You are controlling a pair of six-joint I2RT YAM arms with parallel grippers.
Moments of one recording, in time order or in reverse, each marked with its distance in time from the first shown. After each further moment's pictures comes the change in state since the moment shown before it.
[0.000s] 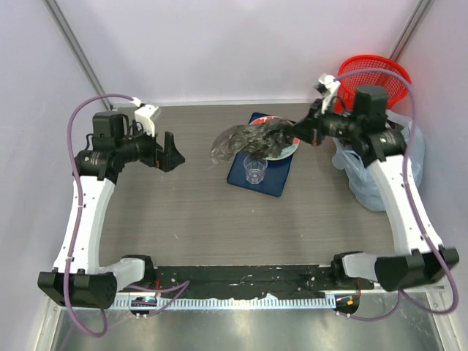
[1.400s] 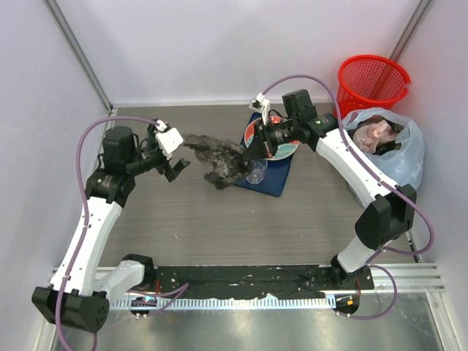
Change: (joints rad) left arm -0.142 -0.180 -0.272 0.386 -0.001 0.513; right arm 0.331 0.398 0.101 -0.076 -0.046 0.059
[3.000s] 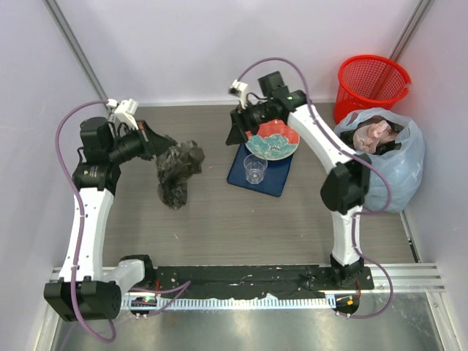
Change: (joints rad) left arm 0.216 0.065 0.062 -0.007 0.201 -0.869; right arm 0.043 0.488 0.555 -0.150 0.100 -0.195
